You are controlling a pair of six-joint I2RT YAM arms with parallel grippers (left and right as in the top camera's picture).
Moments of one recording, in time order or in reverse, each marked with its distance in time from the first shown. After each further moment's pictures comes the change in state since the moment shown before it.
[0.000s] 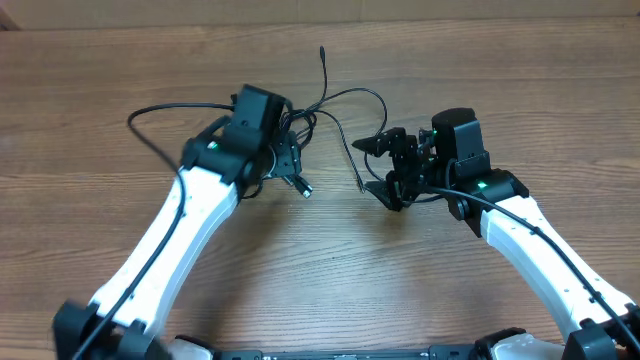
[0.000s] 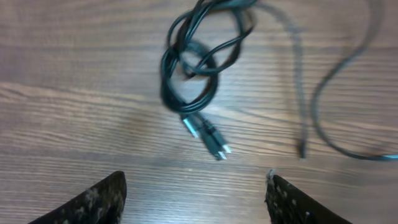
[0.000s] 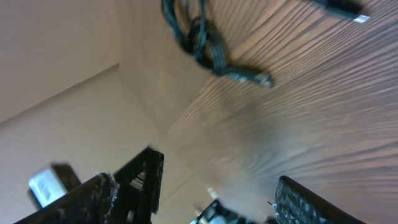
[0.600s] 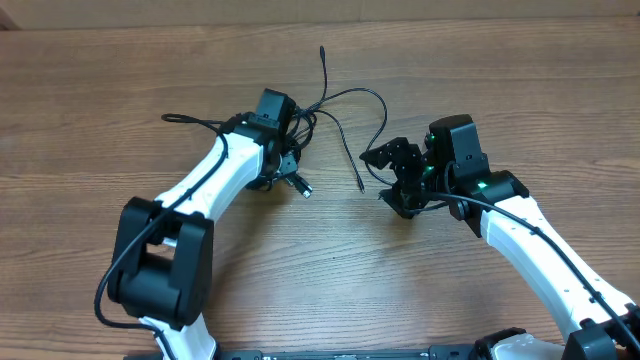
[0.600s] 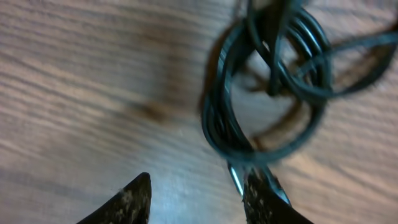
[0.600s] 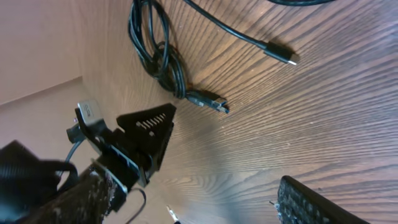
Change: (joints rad) left arm 0.056 0.332 0.000 0.108 -0.020 -0.165; right arm 0.000 0.000 0.000 -0.116 0.106 -0.166
